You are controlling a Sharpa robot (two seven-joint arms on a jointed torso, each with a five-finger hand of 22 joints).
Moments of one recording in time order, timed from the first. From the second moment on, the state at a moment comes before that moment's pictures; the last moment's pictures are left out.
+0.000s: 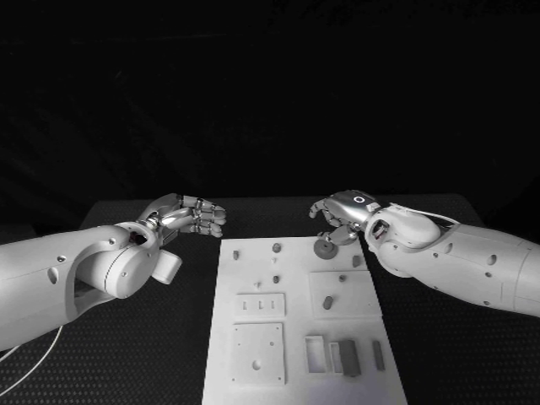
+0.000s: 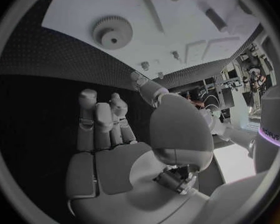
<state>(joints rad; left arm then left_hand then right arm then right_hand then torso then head) 1.38 -0.86 -0.22 1.49 -0.17 -0.31 0.20 1.14 -0.08 0.55 -0.27 0.05 0.90 0.16 0.35 0.47 1.20 0.11 0.16 0.15 1.02 0.08 0.38 0.68 0.04 1.00 -0.01 0.21 0.65 1.25 -0.73 -0.10 1.24 -1.69 -0.40 -0.03 1.12 -0.22 0.64 -0.19 0.05 0.83 0.15 0.26 0.46 1.04 0.04 1.23 1.10 1.16 -0.05 1.52 0.96 0.22 1.09 -0.01 0.99 1.31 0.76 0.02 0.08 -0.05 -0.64</state>
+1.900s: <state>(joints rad) 1.38 -0.86 -0.22 1.49 -0.17 -0.31 0.20 1.14 -0.08 0.55 -0.27 0.05 0.90 0.16 0.35 0.47 1.20 0.11 0.15 0.15 1.02 0.08 0.37 0.69 0.04 1.00 -0.01 0.21 0.65 1.20 -0.67 -0.11 1.07 -1.52 -0.22 0.06 1.11 -0.12 0.61 -0.21 0.05 0.83 0.14 0.30 0.48 1.03 0.04 1.27 1.08 1.12 -0.06 1.55 0.93 0.22 1.07 -0.01 0.99 1.31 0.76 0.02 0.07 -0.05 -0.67</state>
